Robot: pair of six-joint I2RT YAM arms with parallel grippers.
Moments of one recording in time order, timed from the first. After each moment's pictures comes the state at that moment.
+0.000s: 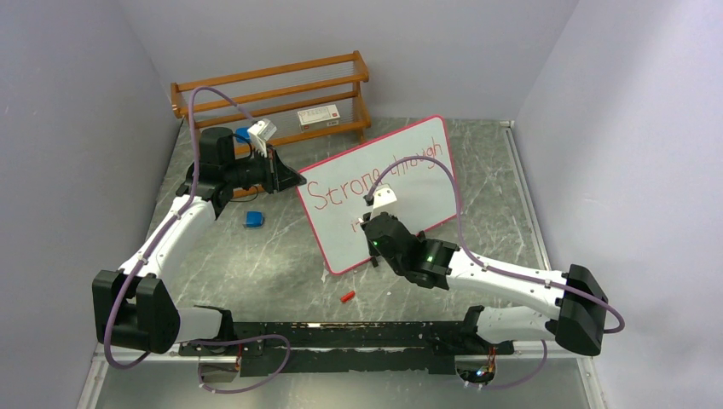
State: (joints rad) left arm -0.18 1.30 1.00 -0.16 0.86 -0.19; right arm 1.09 1.18 0.80 -0.22 0.59 0.37
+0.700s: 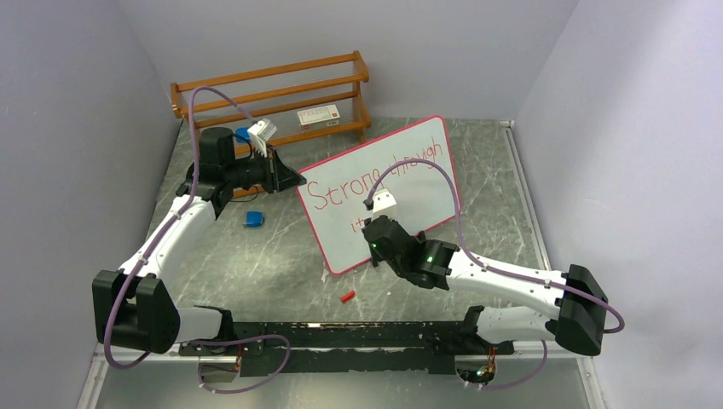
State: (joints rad) left arm -0.18 1.30 1.00 -0.16 0.86 -0.19; right arm 1.10 1.18 0.79 -0.29 0.56 0.40
